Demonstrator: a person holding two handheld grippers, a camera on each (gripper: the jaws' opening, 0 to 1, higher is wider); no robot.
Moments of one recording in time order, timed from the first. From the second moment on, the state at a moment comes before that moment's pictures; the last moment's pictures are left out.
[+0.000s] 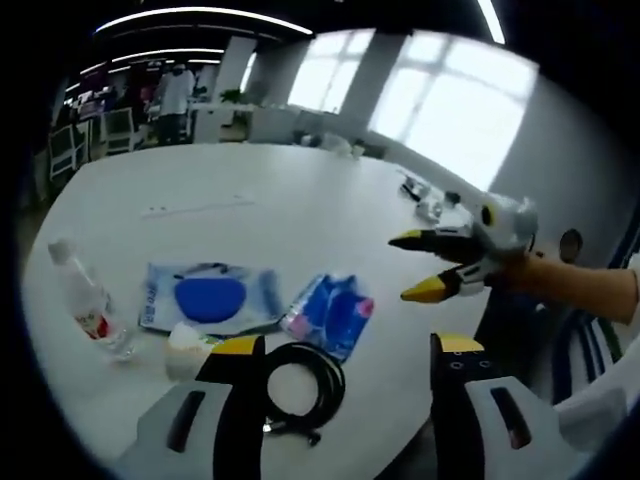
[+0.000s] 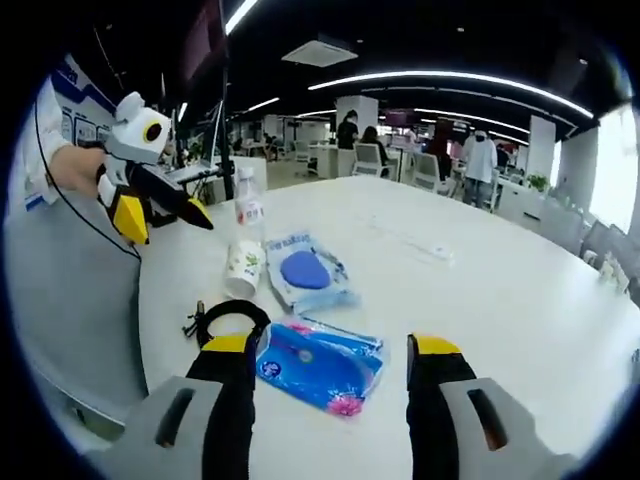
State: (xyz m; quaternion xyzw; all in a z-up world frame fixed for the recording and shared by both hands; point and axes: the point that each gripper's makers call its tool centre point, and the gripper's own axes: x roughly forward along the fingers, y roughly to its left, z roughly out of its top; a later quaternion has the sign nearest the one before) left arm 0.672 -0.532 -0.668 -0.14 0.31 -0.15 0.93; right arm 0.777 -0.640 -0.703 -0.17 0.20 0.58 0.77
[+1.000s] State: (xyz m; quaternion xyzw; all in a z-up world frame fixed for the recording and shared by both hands) left arm 0.696 -0.557 -0.721 -0.16 0.36 -0.13 0.91; right arm 0.787 -0.665 -0.731 -0.14 0.26 0.54 0.79
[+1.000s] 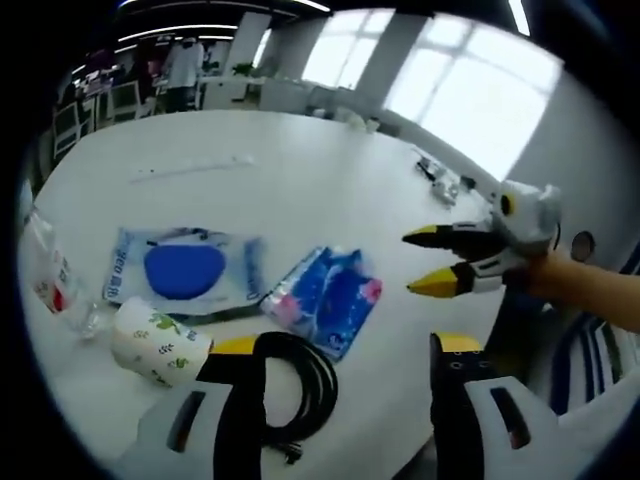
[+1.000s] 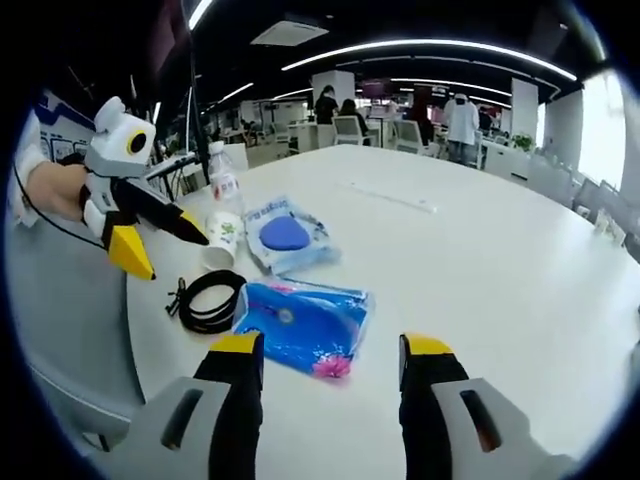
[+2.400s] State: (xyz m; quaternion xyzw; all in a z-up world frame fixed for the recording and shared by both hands) left arm 0.732 -0.571 -0.764 -0.21 0.38 -0.08 0.90; right arm 0.821 -0.656 -0.783 -0.05 0.33 0.52 0.78
